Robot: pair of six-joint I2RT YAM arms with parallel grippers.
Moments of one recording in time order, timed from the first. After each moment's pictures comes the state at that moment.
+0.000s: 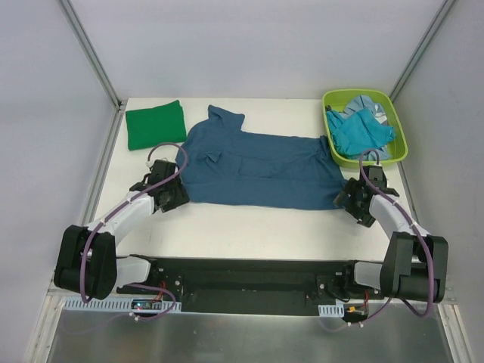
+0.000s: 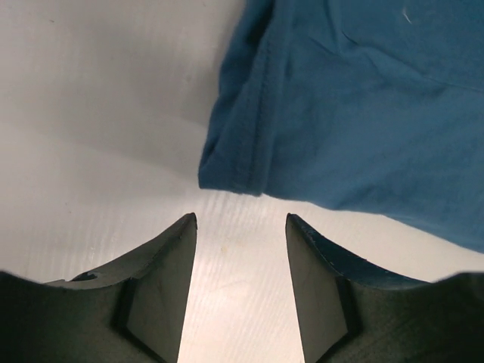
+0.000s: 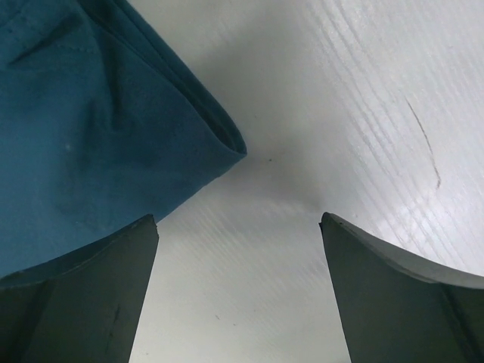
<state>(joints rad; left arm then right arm) -0.24 1.23 0.64 -0.43 -0.05 -0.63 -0.08 1.24 0.65 -0.55 0.12 0.53</state>
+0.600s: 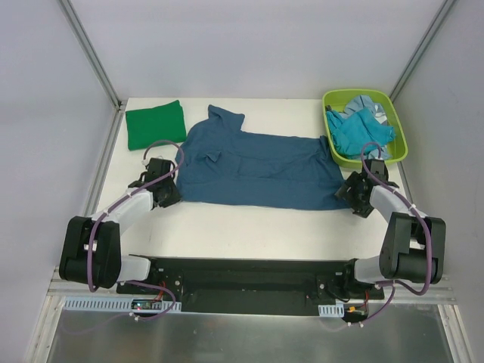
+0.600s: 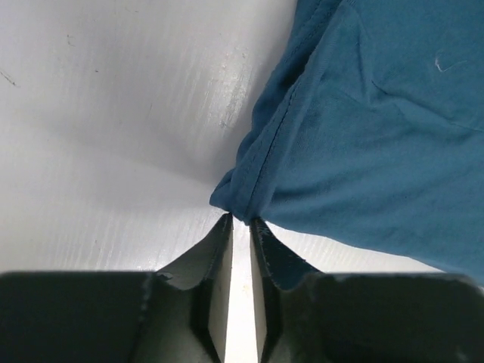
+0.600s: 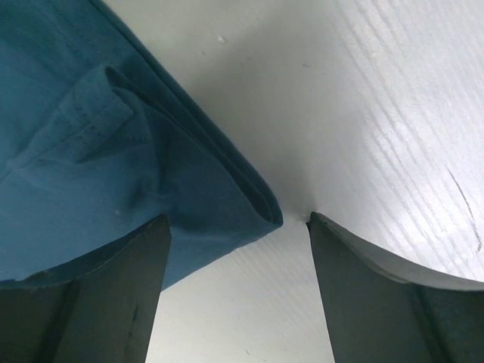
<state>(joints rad) -0.16 1.31 0.64 -0.35 -0.07 -0.58 -0.12 1.39 0.70 -0.44 0.05 0.54</state>
